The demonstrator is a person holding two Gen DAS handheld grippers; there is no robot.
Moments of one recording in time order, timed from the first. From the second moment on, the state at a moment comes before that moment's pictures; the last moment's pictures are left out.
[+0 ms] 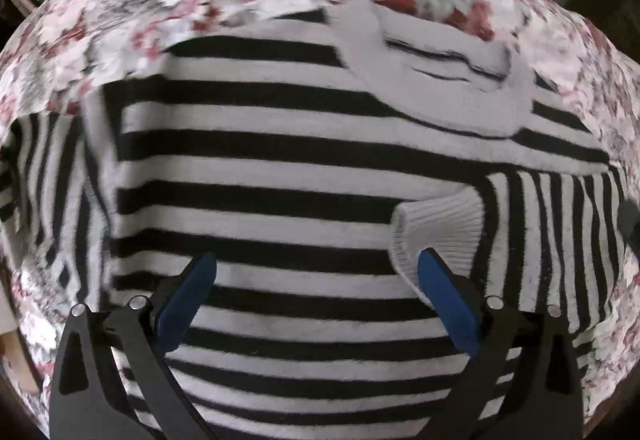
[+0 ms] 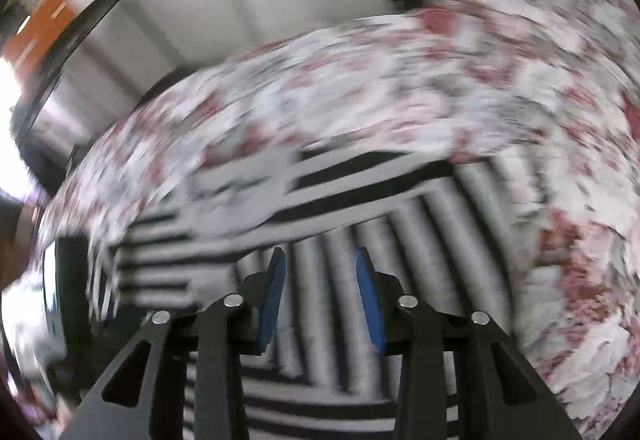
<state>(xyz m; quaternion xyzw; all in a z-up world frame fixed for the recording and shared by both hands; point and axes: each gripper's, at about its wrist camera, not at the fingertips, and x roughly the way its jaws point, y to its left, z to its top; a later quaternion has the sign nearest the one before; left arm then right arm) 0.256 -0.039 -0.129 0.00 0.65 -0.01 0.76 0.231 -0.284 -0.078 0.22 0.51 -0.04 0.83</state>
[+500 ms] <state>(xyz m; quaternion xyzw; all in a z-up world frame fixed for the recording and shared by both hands) 0.276 -0.025 -0.117 -0.10 0.65 -0.08 0.75 0.235 -0.309 -0.143 0.31 0.56 -0.08 0.76</state>
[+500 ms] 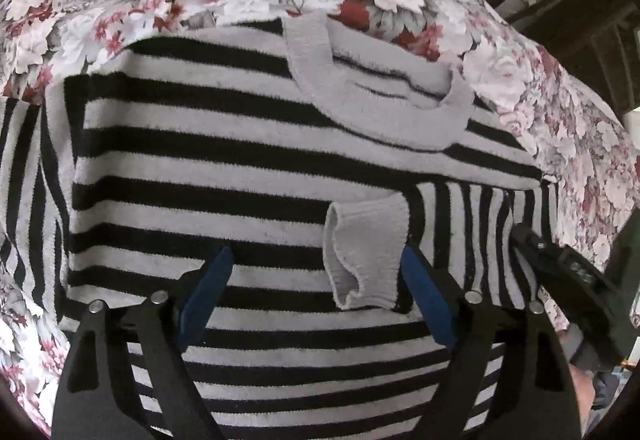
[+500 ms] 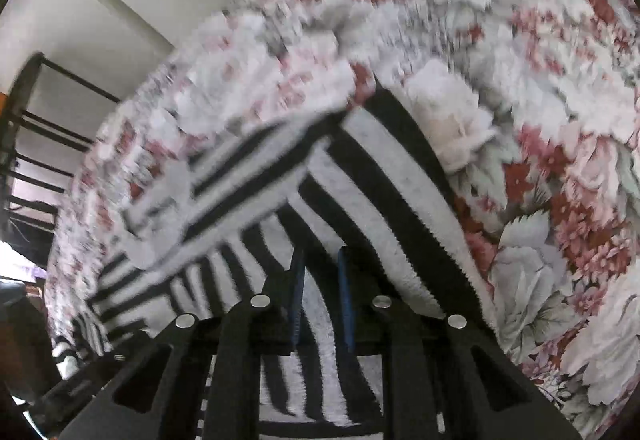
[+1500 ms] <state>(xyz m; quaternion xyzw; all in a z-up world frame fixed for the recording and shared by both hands) 0.264 -0.015 -0.131 -0.09 0.65 -0.09 0.75 0.218 -0.321 -0.110 0.35 0.52 -0.08 0.77</state>
